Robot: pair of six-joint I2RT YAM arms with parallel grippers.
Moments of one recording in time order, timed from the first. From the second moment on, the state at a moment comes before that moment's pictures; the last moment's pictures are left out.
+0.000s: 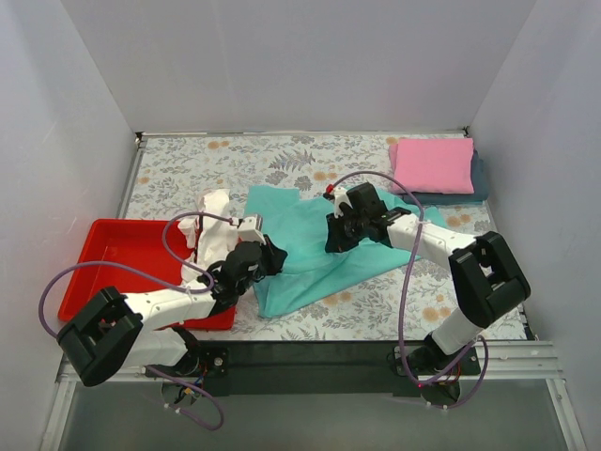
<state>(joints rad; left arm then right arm) -0.81 1.22 0.39 0.42 -0.27 -0.71 0.59 1.59 0.95 -0.25 -0.41 0.14</state>
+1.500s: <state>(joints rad) -0.98 1.65 0.71 0.51 -0.31 -0.61 0.25 1.40 0.75 -0.25 -0.12 0.17</state>
